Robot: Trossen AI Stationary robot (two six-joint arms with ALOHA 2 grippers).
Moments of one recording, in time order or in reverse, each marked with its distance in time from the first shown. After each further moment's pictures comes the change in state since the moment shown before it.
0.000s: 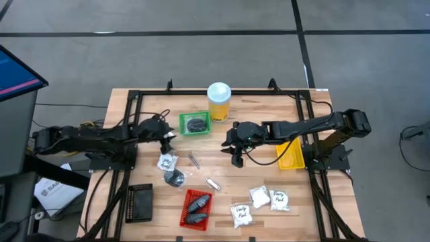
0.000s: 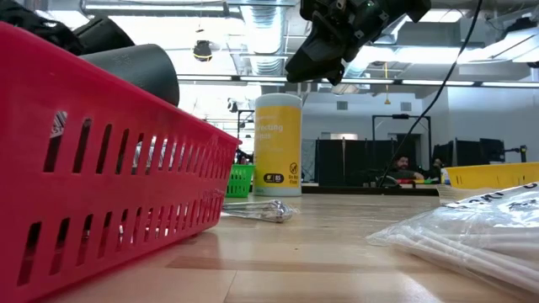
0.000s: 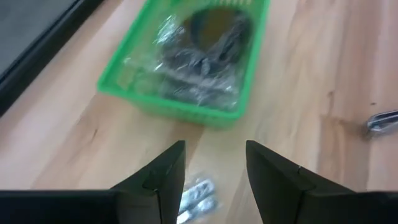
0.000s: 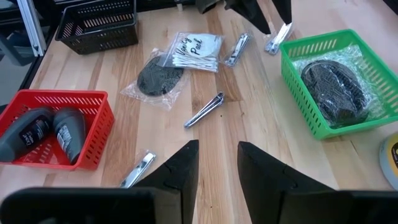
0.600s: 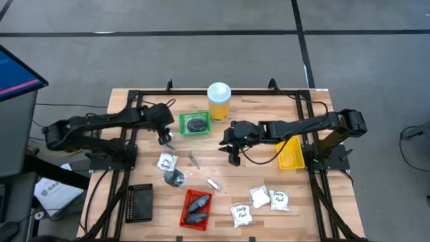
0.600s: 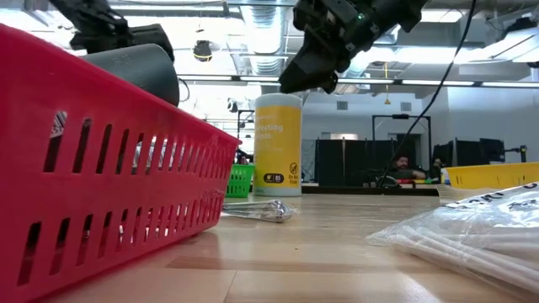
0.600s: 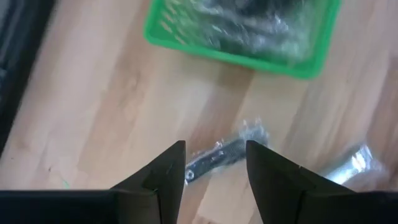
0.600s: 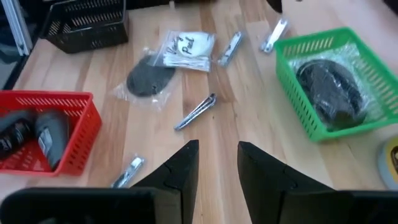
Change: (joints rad) left arm 0.159 0.271 0.373 -0.511 0.024 0.123; right arm -0.022 0.049 0.001 0.038 -0.007 -0.020
